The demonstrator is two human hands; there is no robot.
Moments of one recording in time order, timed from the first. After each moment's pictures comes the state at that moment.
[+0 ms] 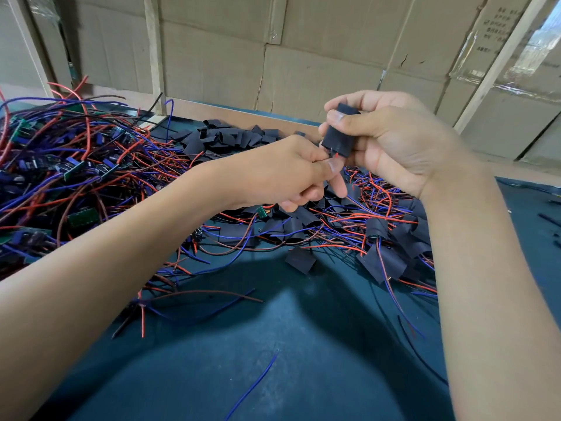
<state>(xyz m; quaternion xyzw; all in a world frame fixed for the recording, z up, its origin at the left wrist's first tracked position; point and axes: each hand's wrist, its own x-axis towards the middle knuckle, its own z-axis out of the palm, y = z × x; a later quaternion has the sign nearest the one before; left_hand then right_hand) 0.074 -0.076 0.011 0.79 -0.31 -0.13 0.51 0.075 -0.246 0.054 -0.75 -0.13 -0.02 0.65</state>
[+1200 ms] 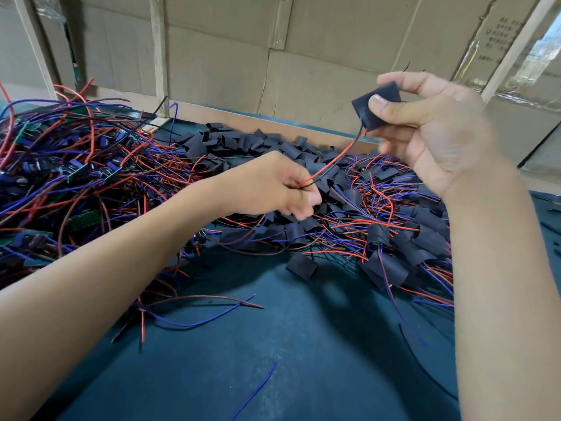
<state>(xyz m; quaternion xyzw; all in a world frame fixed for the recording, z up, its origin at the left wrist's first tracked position) 0.101 -0.060 -0.019 0.84 -0.29 -0.08 0.45 0.076 -0.269 0.065 -0.70 -0.10 -0.14 0.69</state>
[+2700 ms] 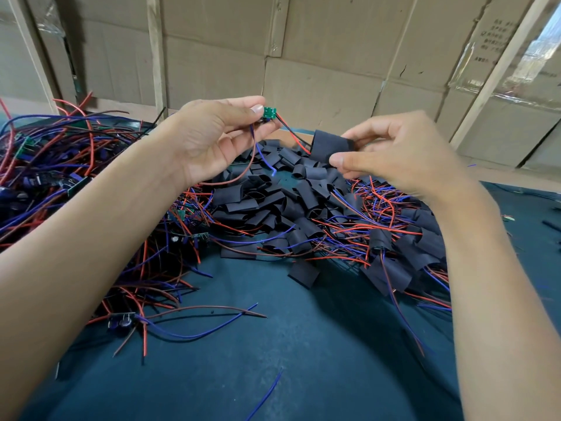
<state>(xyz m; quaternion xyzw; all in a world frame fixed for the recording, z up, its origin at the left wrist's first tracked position) 0.105 -0.020 0.030 0.47 -0.07 -0.03 0.88 0.084 -0.272 0.042 -0.86 -0.17 -0.13 0.46</state>
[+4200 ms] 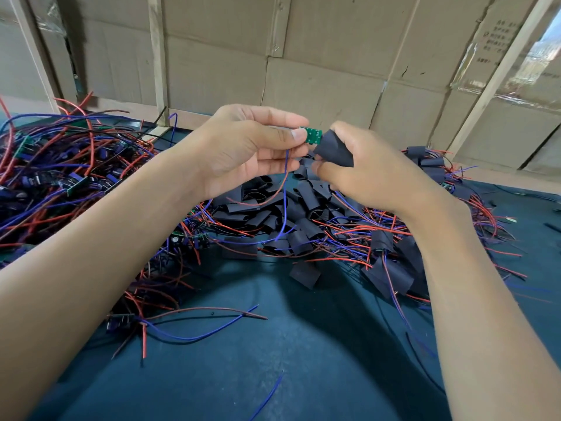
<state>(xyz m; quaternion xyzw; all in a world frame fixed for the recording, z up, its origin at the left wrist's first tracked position) 0.096 -0.040 0.022 0.59 -0.20 -0.07 0.78 0.087 -0.244 0.034 -0.94 -0.22 -0.14 0.23</state>
